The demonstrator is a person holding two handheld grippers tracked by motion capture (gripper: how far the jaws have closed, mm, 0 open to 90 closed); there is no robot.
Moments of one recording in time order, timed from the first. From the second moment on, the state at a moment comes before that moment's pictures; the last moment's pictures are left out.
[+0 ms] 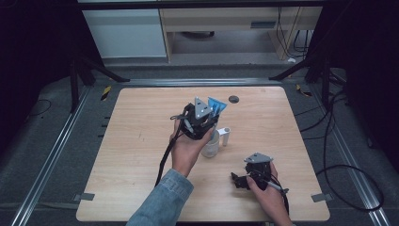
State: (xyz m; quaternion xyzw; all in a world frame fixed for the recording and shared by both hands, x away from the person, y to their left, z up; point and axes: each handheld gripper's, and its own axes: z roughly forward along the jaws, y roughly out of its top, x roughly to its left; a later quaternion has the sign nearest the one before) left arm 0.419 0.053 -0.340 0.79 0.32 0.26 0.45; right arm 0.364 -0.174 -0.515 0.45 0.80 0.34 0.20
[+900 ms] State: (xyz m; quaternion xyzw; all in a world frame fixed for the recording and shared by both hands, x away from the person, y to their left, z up) left arm 0.421 0.054 -0.363 0.78 0.35 0.26 0.44; right arm 0.364 -0.174 -0.515 0.45 0.80 0.34 0.20
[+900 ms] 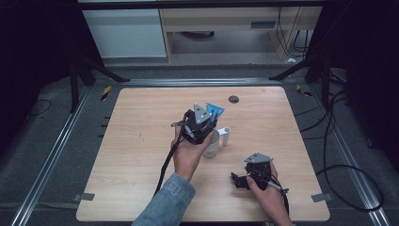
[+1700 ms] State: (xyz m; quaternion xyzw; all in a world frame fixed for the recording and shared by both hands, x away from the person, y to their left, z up) left arm 0.429 0.052 -0.371 0.79 0.36 0.26 0.43; right arm 0.364 -0.174 -0.515 0.45 0.80 0.34 0.20
